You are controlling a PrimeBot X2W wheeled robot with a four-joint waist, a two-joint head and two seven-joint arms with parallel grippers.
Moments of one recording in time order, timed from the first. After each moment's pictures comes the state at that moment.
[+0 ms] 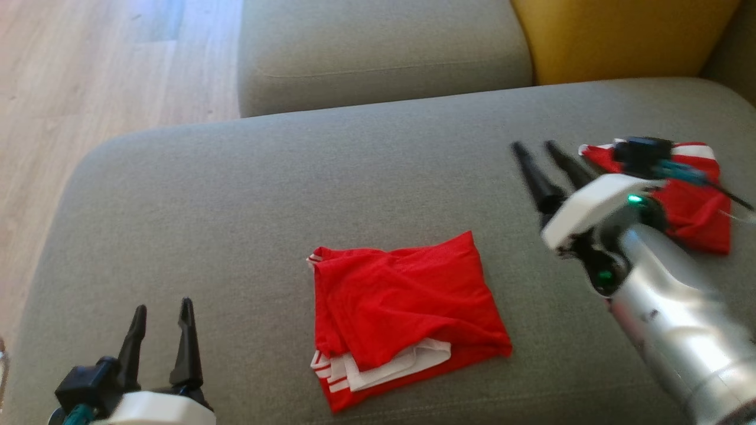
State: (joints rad) left arm 0.16 0.05 0.02 0.13 -0.22 -0.08 -0.25; right arm -0.75 -0.23 0.66 0.95 1.00 0.13 -0.25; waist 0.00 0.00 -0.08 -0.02
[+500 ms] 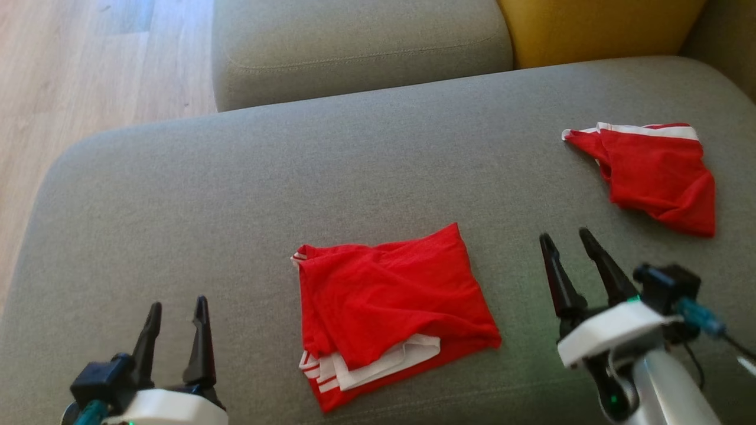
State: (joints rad) left arm 0.15 0.05 -0.02 0.12 -0.23 -0.07 -0.25; right arm -0.19 -0.09 0.07 0.44 0.33 0.13 -0.25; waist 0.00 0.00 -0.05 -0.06
